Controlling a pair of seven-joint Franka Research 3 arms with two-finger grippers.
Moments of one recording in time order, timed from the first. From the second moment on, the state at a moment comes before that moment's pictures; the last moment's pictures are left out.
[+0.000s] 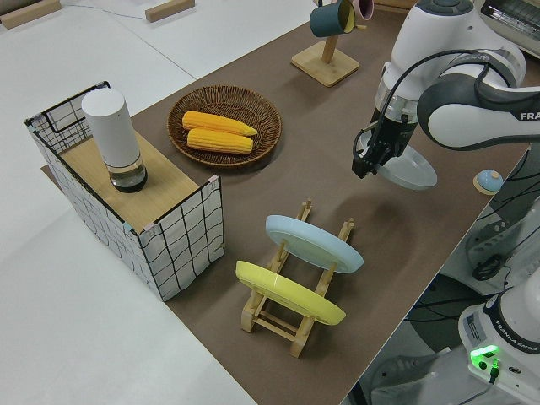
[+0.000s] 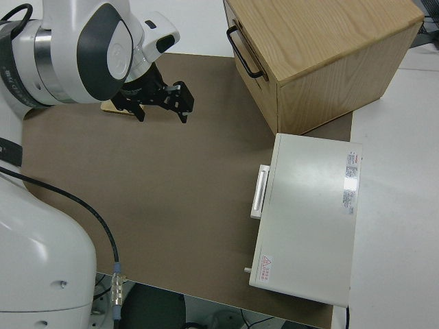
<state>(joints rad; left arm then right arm) 0.05 -0.43 0.03 -2.46 0.02 2.01 0.32 -0.08 -0.02 0.19 -1.50 0.00 1.41 0.06</state>
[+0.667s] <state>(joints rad) 0.14 -0.44 0.04 -2.26 0.28 1.83 0.33 -0.08 -0.02 0.19 -1.50 0.00 1.41 0.06</state>
